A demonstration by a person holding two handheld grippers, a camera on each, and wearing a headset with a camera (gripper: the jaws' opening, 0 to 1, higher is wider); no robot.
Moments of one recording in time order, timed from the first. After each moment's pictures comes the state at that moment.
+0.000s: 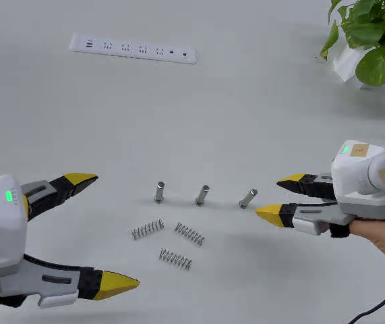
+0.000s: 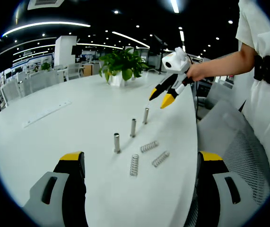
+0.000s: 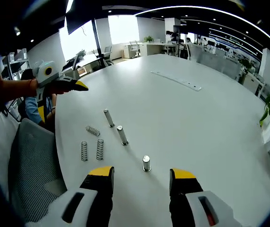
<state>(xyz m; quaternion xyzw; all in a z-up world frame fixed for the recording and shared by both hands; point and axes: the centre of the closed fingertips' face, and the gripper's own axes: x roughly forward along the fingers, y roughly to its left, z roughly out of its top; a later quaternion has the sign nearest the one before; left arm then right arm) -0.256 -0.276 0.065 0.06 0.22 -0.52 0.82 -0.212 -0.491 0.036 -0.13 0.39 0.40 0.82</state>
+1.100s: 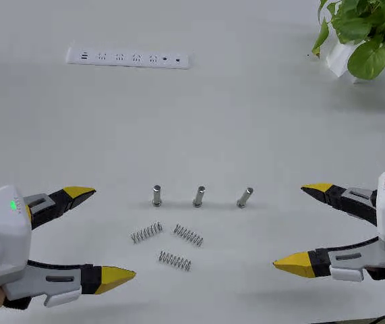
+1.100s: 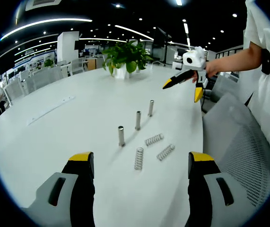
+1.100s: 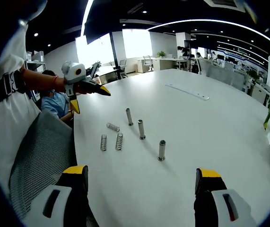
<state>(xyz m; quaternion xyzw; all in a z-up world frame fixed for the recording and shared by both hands) -0.251 -0.272 0.052 0.10 0.25 -0.50 0.83 -0.259 -0.506 0.042 -0.11 0.32 0.46 0.82</state>
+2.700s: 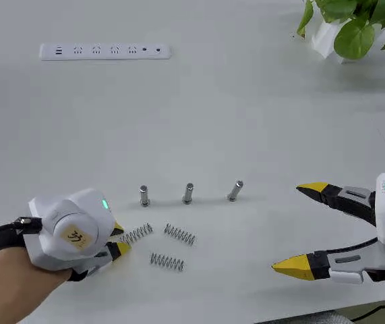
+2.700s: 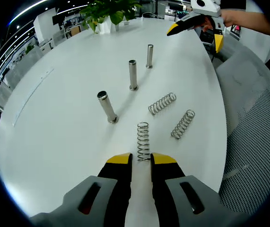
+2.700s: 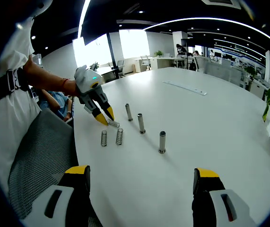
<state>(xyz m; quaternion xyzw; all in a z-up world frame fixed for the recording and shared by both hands) -0.237 -0.292 -0.037 0.25 0.39 -0.49 0.74 -0.266 -0.514 0.032 -0.09 0.33 0.45 0.82</state>
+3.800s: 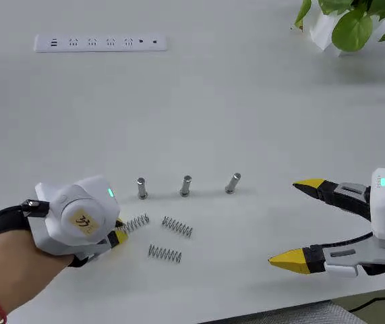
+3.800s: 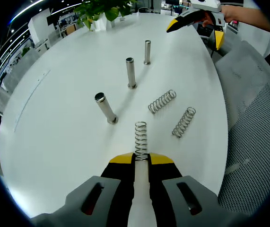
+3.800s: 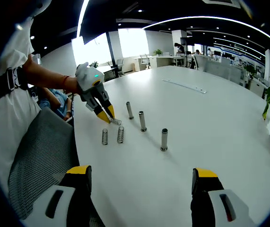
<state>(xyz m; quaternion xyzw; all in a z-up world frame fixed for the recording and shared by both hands) -0.236 -0.292 -0.037 0.28 0.40 -0.49 0.72 -0.270 -0.513 0.029 -0.09 0.33 0.45 0.82</state>
